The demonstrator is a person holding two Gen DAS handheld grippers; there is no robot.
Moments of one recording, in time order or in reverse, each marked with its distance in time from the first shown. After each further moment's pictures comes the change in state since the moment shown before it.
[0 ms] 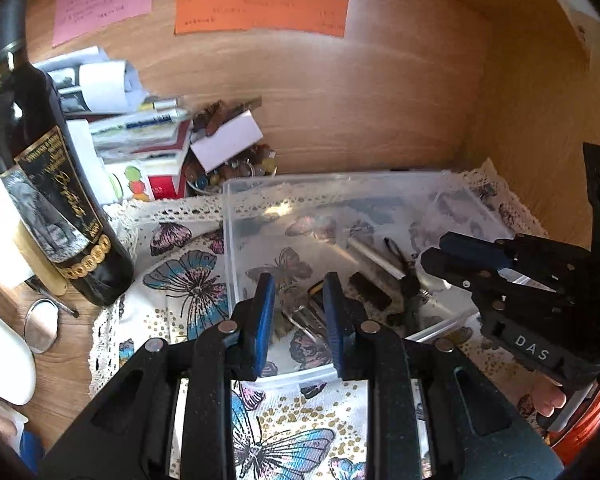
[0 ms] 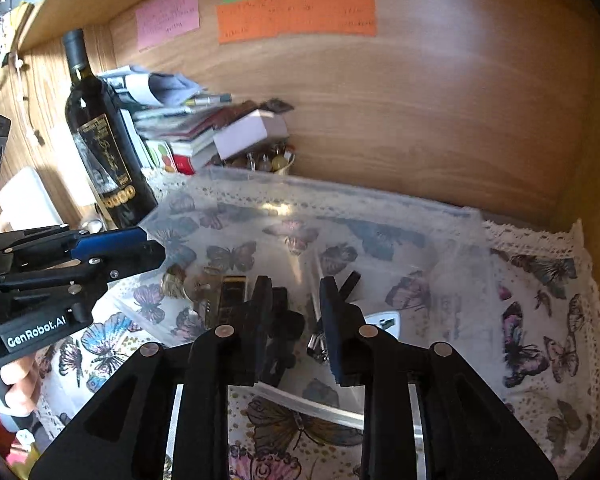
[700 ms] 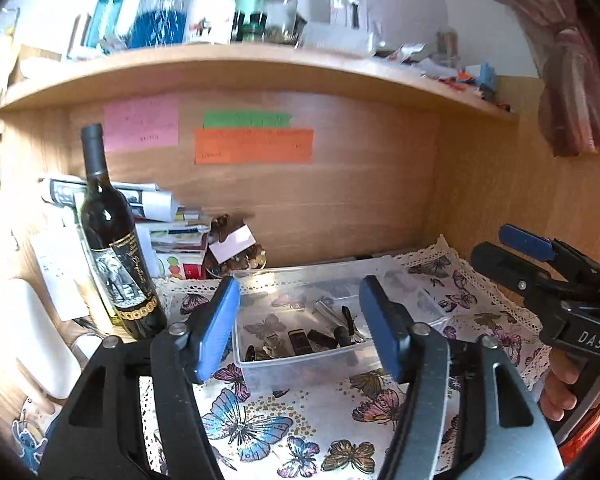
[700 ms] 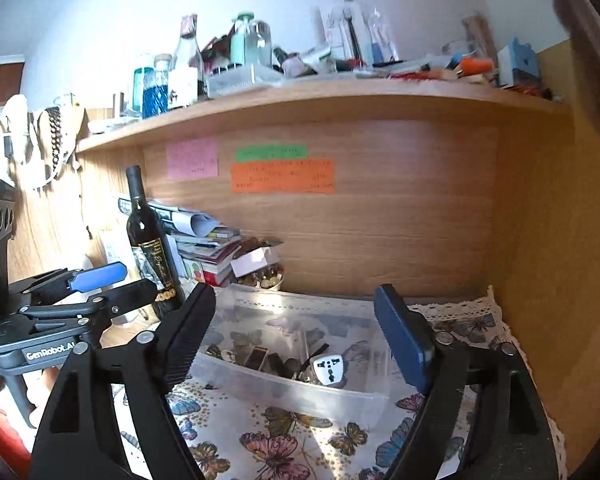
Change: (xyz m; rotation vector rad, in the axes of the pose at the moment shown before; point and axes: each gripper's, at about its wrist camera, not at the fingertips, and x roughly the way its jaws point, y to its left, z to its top) left arm -0.135 -0.045 -0.013 0.025 -0.338 0.026; right arm -0.157 0.017 -0.008 0.025 -0.398 -0.066
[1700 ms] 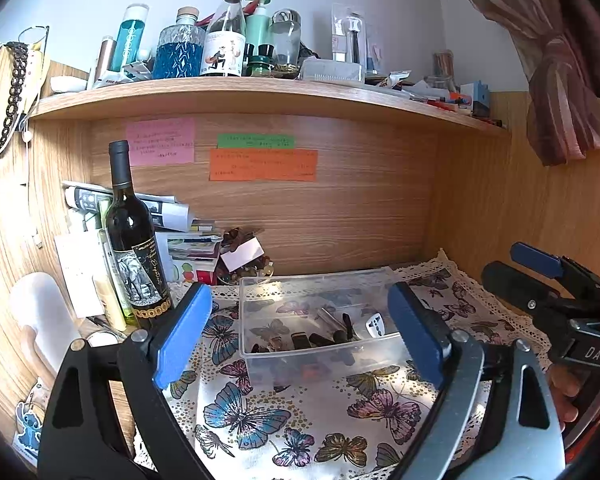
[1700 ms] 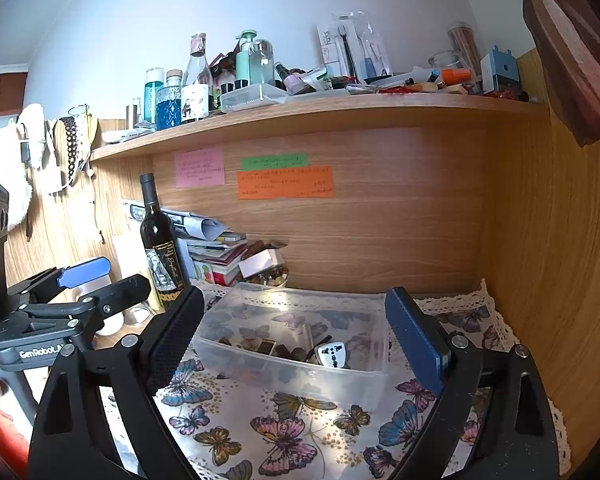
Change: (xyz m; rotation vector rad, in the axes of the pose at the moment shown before) left arm -0.032 -0.009 -0.012 -0.008 -0.075 0.043; right arm -0.031 0.004 -0.012 0.017 -0.038 -0.001
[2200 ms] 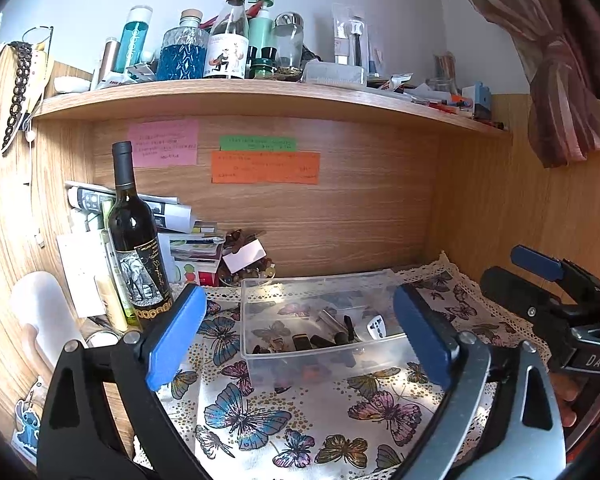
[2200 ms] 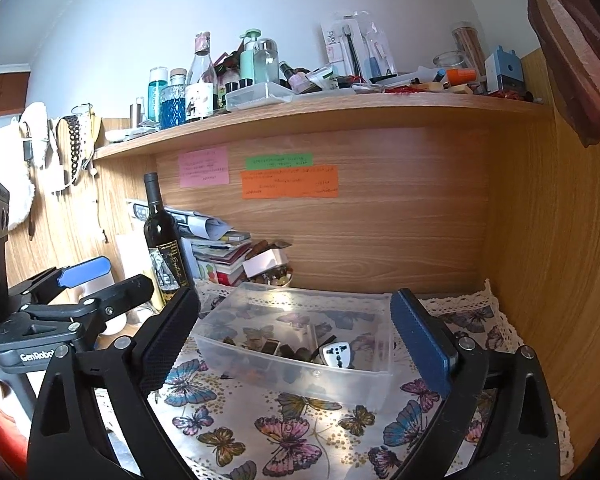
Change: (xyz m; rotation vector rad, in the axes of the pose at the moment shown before) left arm -0.002 0.002 -0.002 -0.006 -0.009 0.003; right arm 0.001 0.004 0.000 -0.003 0.001 0.011
